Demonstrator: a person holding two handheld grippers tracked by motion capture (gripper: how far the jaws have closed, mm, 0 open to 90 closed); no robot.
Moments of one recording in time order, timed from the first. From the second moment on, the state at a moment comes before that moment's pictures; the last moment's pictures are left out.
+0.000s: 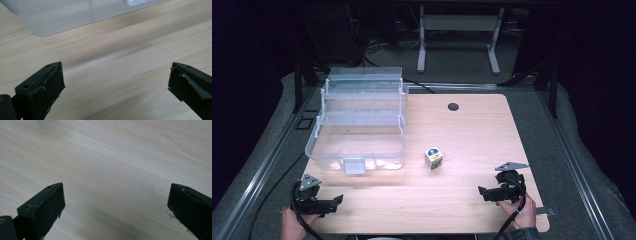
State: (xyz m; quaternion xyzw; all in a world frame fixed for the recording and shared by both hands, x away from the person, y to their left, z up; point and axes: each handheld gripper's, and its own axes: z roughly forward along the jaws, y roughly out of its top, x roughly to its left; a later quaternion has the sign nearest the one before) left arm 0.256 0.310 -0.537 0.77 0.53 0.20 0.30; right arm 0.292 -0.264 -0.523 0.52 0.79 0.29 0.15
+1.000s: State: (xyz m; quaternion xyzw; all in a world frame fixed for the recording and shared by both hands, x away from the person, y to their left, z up) left arm 0.256 0.313 -0.537 0.77 0.54 0.19 0.29; right arm 0.339 -0.203 -0.498 0.46 0.83 0.27 0.12
